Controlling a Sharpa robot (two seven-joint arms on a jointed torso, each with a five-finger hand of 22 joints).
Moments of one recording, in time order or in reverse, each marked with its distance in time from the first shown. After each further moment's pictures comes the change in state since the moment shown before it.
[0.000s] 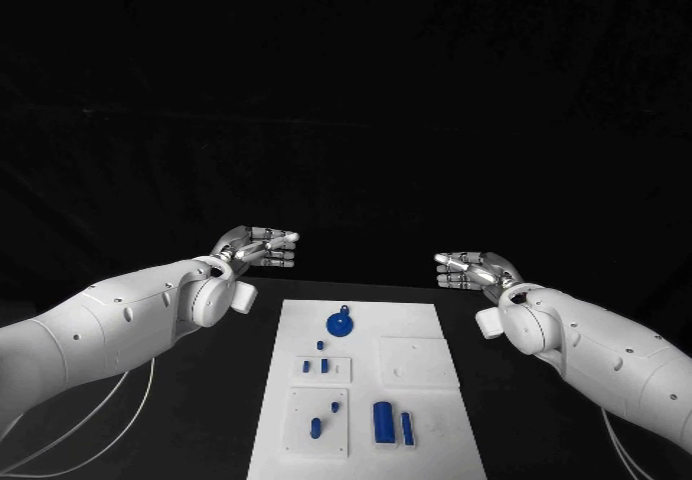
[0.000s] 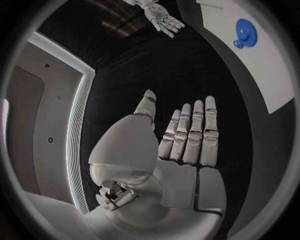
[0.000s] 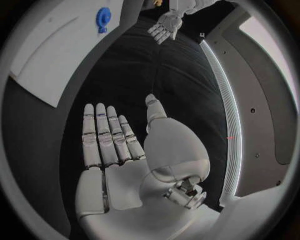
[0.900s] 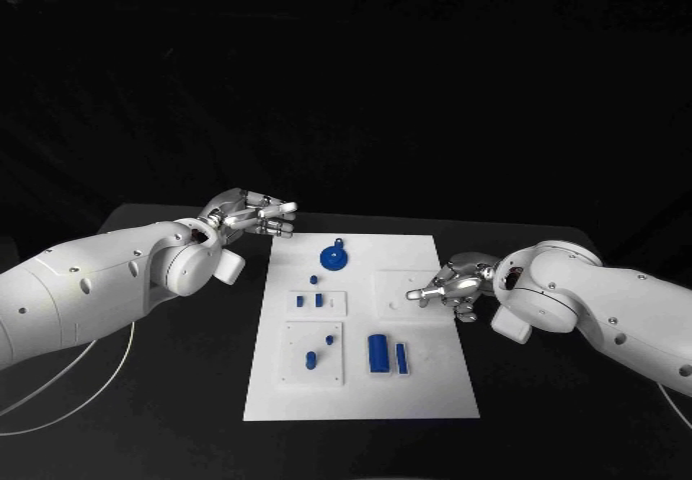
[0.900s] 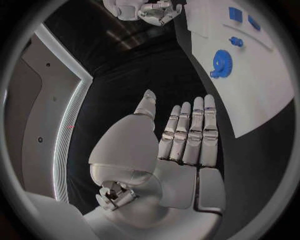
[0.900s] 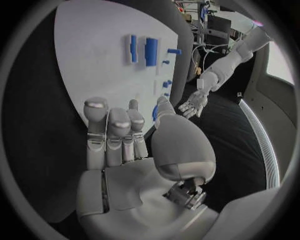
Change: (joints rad) left arm -0.022 -0.119 -0.001 0.203 -0.091 0.045 -0.033; left_hand 0.046 -0.007 -0.012 0.008 0.002 0.224 0.023 0.011 0.012 0.086 0.016 0.010 0.008 0.135 0.007 0.009 0.013 0.000 0.066 -0.007 0.020 0.015; right arm -0.062 -0.267 -0.003 0.620 -0.413 0.263 -0.678; right_hand -0.014 -0.121 0.016 0.181 0.005 0.471 -0.091 0.021 0.641 0.523 -0.170 0.883 1.199 0.535 -0.230 0.921 1.075 -0.070 0.705 -0.305 0.590 1.252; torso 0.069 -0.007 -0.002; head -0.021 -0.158
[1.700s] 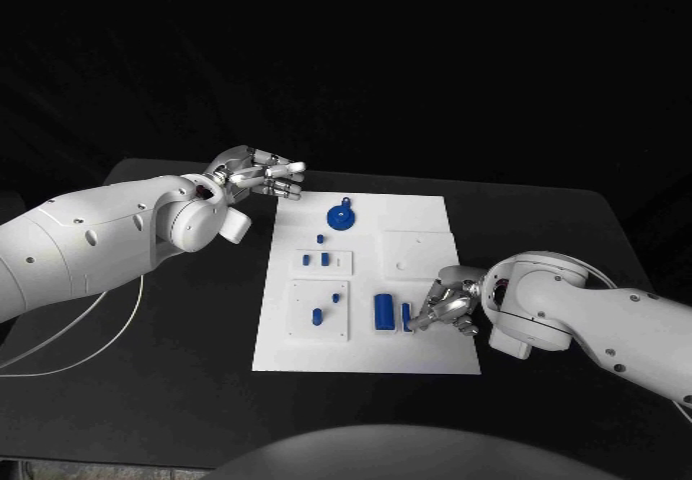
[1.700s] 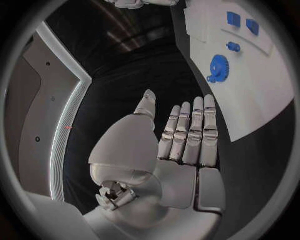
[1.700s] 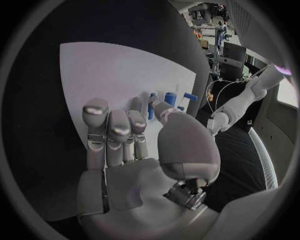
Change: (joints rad) left arm 0.000 -0.002 0.000 0.003 -0.010 0.032 -0.020; left_hand 0.000 0.000 0.003 0.003 0.000 -0.004 -0.004 0.000 0.000 -0.004 0.004 0.000 0.000 0.000 0.000 0.000 0.000 0.000 0.000 0.000 0.000 0.000; right arm -0.079 -0.026 -0.096 0.205 -0.194 0.030 -0.158; right_hand -0.027 -0.081 0.532 -0.087 -0.222 0.059 -0.037 0.000 0.125 0.023 -0.022 0.046 0.040 0.007 -0.007 0.070 0.048 0.000 0.002 -0.009 0.098 0.000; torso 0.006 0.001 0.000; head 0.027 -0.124
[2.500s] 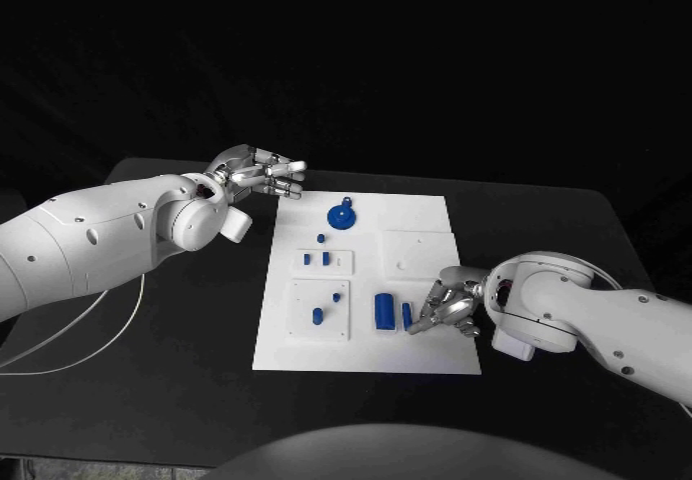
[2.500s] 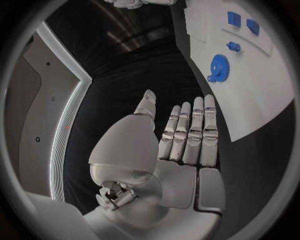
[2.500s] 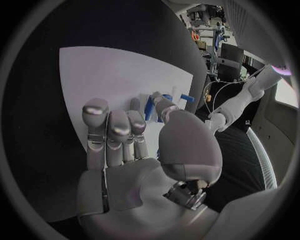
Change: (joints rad) left arm 0.000 0.000 0.000 0.000 0.002 0.000 0.001; left_hand 0.000 0.000 0.000 0.000 0.000 0.000 0.000 0.000 0.000 0.000 0.000 0.000 0.000 0.000 0.000 0.000 0.000 0.000 0.000 0.000 0.000 0.000; right arm 0.001 -0.012 0.000 0.021 0.008 0.003 0.010; right_hand 0.006 -0.013 -0.011 0.020 -0.027 -0.006 0.004 -0.001 -0.003 0.000 0.000 0.000 0.000 0.000 0.000 0.000 0.000 0.000 0.000 0.000 0.000 0.000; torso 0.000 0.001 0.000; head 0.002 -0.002
